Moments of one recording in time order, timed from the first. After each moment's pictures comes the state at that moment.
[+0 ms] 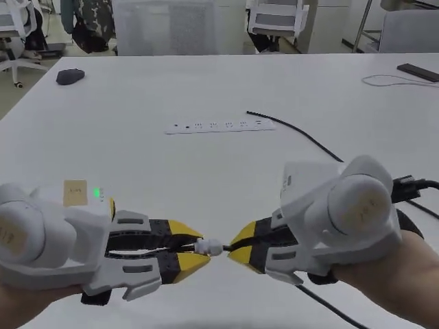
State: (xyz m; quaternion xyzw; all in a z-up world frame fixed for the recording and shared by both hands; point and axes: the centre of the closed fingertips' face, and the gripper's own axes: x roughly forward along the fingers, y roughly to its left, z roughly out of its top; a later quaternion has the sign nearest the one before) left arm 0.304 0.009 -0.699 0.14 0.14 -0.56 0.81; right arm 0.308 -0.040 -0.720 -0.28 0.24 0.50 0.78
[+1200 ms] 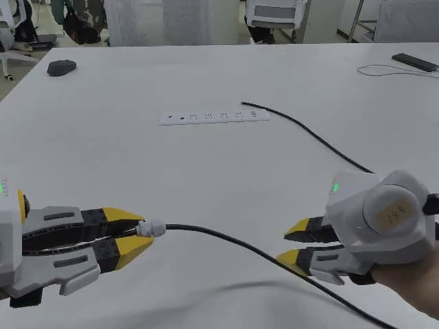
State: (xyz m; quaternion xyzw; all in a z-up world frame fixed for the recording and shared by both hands) left arm 0.305 0.057 -0.694 0.13 0.14 -0.50 0.85; right arm 0.315 -0.064 -0.749 -0.26 0.27 0.48 0.80
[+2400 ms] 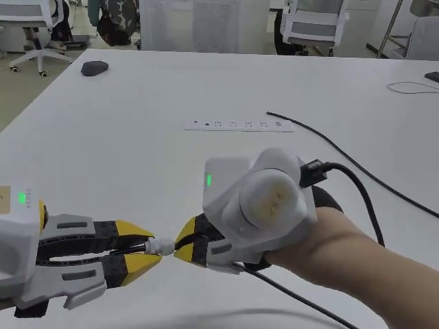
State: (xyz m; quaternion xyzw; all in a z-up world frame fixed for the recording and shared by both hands) left arm 0.291 0.077 -0.697 0.15 0.16 -0.49 0.85; right arm 0.296 0.069 -0.720 -0.34 0.18 0.62 0.68
